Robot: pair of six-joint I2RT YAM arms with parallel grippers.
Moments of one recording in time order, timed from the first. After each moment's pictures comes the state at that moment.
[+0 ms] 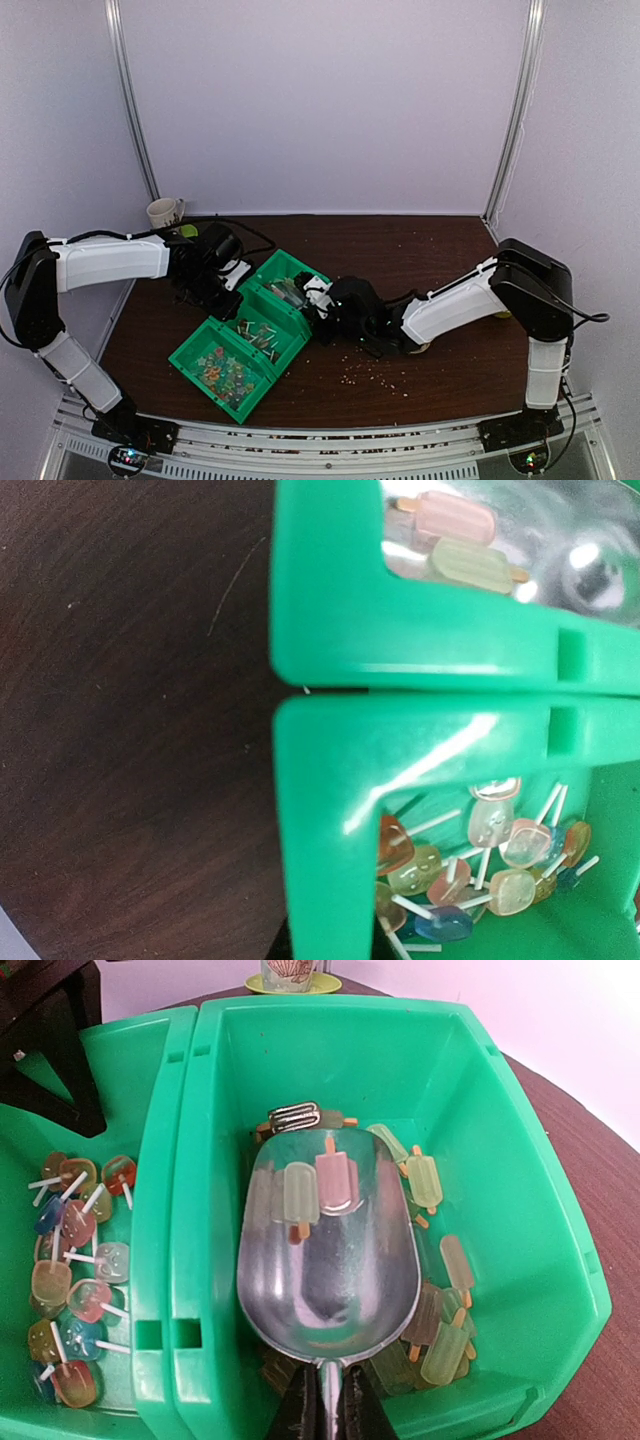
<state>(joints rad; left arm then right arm) -0.65 1.57 1.07 -0.74 -0.05 -0.07 1.05 1.98 1.04 0.47 0.20 0.02</state>
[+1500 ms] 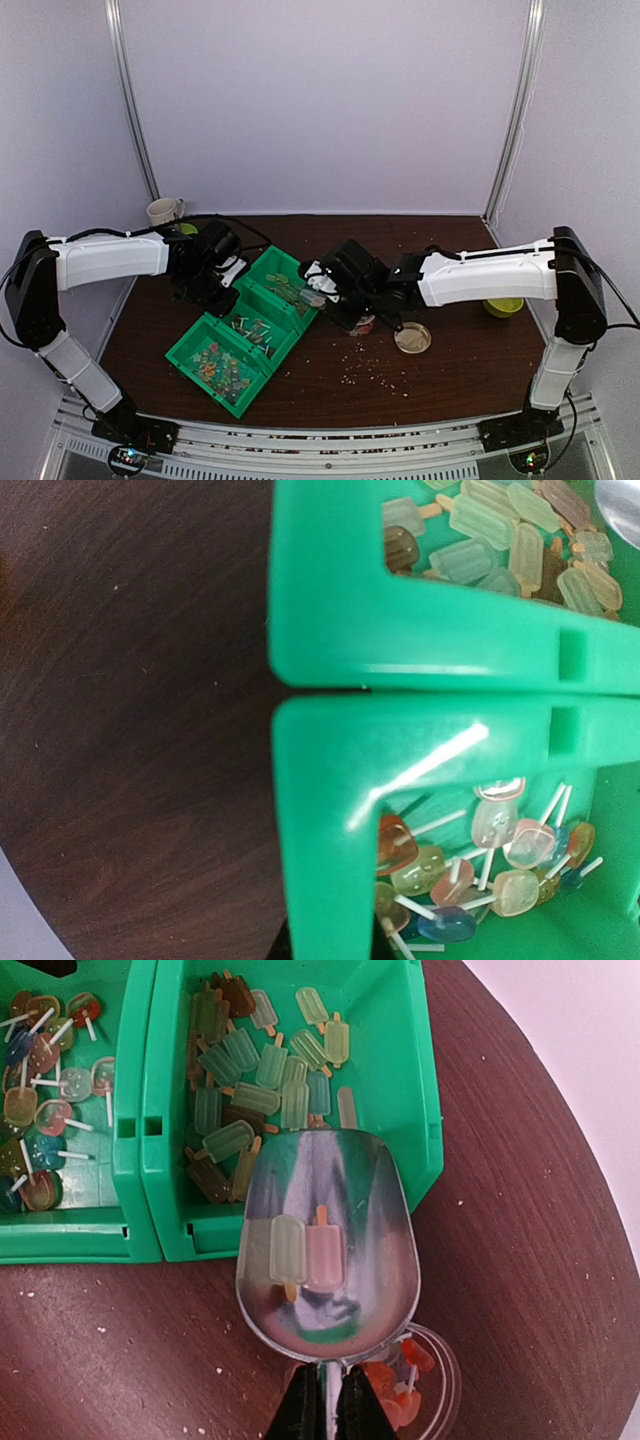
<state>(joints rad) -0.63 1.57 1.09 -0.77 -0.13 -0.08 1.05 1.81 1.29 -0.34 0.35 -0.11</state>
